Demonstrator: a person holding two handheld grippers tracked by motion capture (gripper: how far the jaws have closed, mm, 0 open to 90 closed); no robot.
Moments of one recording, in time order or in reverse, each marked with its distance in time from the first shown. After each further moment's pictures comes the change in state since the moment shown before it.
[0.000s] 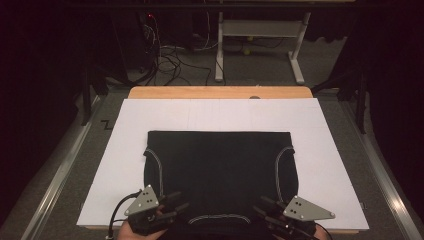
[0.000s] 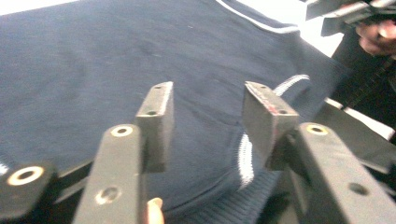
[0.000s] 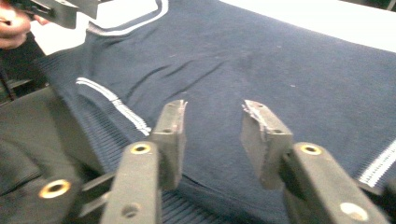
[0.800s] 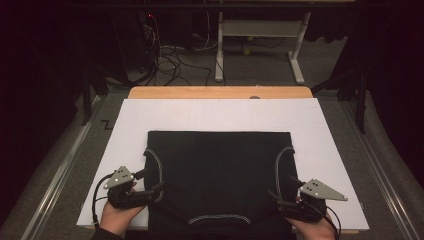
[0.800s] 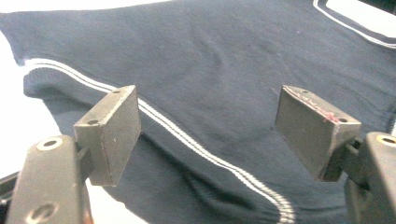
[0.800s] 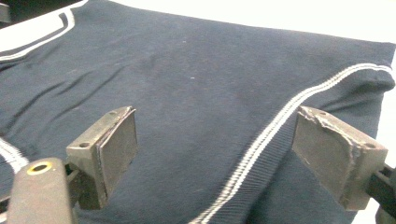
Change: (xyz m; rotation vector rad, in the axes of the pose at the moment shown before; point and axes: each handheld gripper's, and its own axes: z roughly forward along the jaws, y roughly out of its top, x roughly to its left) left arm 0.084 -0.011 -0.016 -0.025 0.173 -0.089; right arm -0.059 -0.015 0.008 -0.033 -0.193 0.163
